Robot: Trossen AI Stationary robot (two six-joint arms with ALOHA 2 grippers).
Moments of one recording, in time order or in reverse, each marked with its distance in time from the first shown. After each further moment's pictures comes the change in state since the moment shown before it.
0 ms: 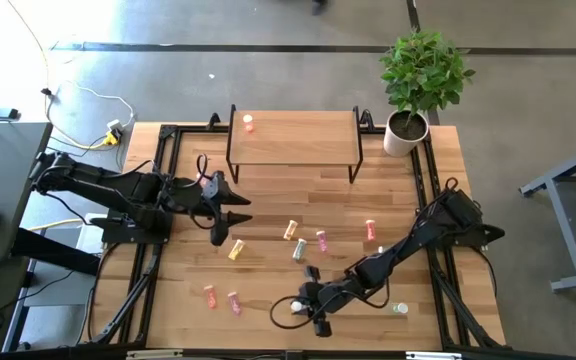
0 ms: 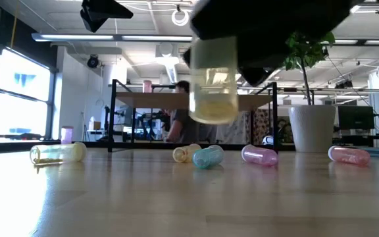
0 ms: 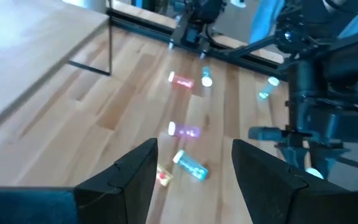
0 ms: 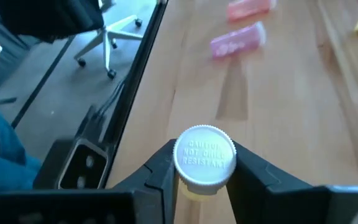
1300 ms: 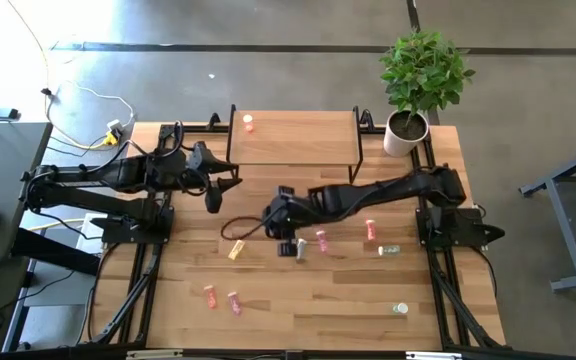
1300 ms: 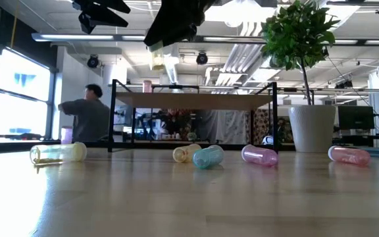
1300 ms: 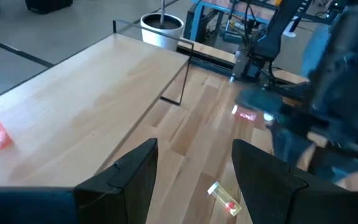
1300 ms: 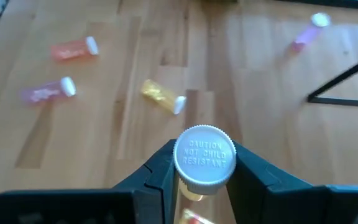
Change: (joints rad) left arm 0.258 -0.141 0.000 -0.064 0.004 0.123; right arm -0.445 -0.002 0.581 -0.818 -0.088 -0.428
